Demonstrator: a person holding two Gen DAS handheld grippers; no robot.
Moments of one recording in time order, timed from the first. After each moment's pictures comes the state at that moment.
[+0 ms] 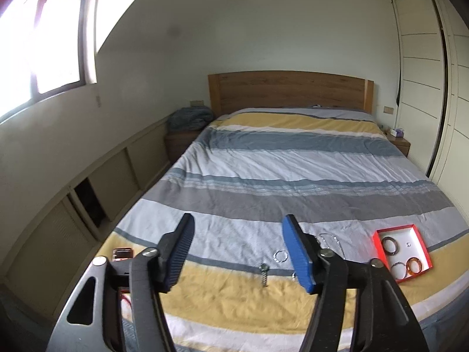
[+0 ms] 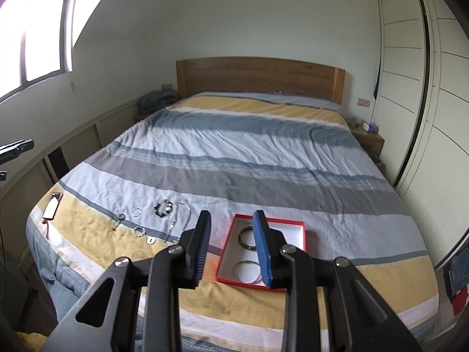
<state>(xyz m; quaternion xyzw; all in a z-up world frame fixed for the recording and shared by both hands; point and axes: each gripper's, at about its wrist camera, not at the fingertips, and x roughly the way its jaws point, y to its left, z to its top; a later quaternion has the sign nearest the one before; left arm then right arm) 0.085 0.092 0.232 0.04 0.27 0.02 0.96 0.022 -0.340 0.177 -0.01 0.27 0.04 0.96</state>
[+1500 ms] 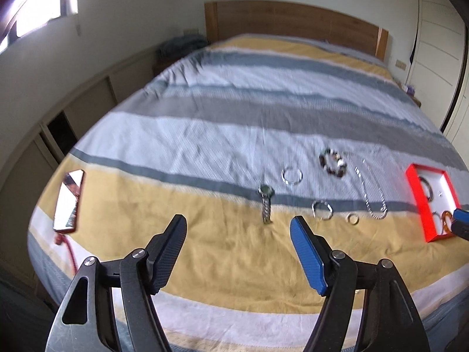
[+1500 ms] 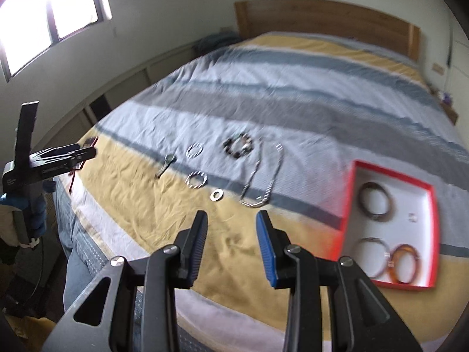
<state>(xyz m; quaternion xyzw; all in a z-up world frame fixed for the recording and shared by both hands) 0.166 0.094 0.010 0.01 0.42 0.01 0.91 0.148 -0.210 -0.020 -0.01 0.41 0.21 0.89</state>
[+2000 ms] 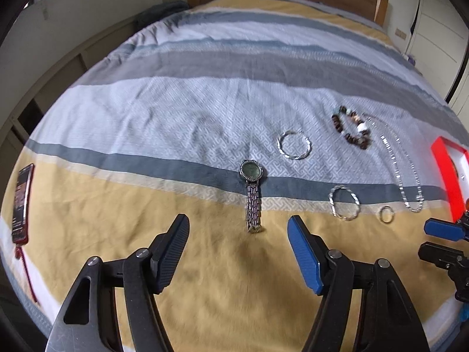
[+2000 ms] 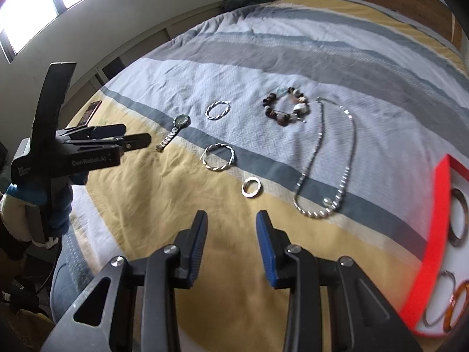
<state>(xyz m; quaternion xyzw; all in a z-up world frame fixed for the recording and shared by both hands) 0.250 0.071 -0.084 0.02 0.49 -0.02 0.87 0.226 -0.147 -0.107 -0.02 0.48 0.26 0.84</state>
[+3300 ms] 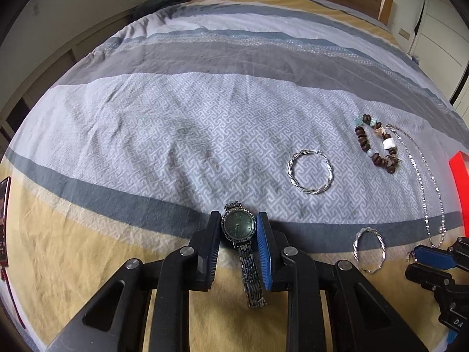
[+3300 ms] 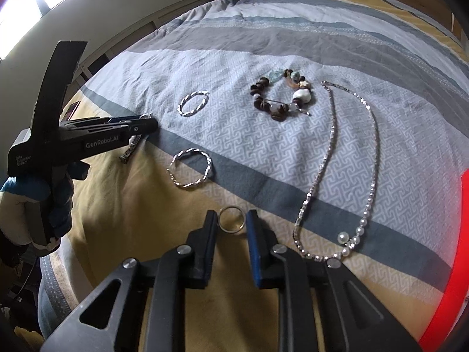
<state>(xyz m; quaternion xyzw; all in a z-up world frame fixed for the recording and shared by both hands) 0.307 0.070 -0.113 0.01 0.50 -0.03 0.87 0.264 -0.139 -0.136 -0.01 0.49 0.25 0.83</state>
